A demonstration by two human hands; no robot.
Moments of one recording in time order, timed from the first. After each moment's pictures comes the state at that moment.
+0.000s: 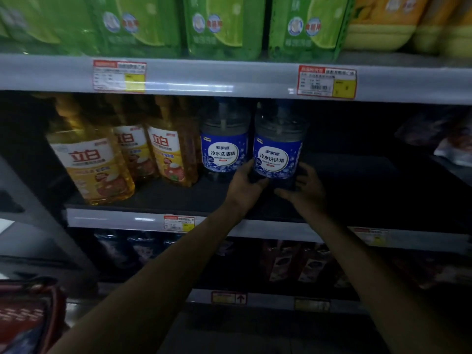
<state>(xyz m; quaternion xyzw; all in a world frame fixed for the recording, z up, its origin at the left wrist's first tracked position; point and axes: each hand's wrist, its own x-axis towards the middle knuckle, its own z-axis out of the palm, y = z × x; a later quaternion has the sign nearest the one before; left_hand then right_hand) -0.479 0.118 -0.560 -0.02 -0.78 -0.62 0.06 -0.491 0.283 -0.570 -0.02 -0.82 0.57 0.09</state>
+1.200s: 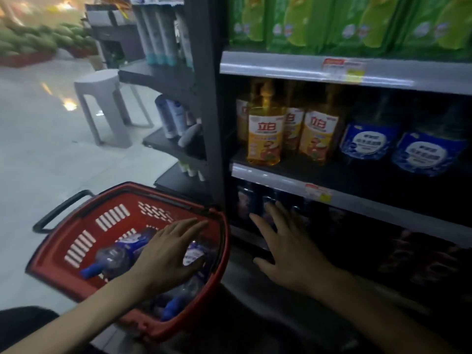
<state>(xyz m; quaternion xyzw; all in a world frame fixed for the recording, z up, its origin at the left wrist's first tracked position) -0.083 -0.220 -0.585 0.05 -0.99 -0.09 0.06 -0.223 0.040 -0.552 0.45 -0.89 0.08 -0.06</state>
